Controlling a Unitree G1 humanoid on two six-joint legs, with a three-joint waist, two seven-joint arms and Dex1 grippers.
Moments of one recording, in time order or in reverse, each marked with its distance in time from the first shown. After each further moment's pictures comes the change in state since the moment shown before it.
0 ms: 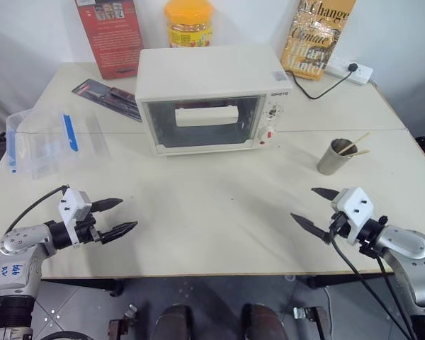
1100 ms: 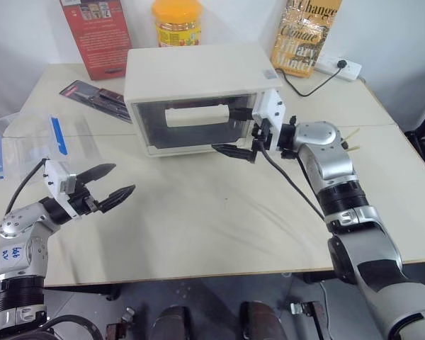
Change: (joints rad) left arm -0.152 -0.072 0.089 0.006 -0.092 0.021 0.076; right arm -1.030 0.335 0.307 0.809 -0.049 -0.181 0.328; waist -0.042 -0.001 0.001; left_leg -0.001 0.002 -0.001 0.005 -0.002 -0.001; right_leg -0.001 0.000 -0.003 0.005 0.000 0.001
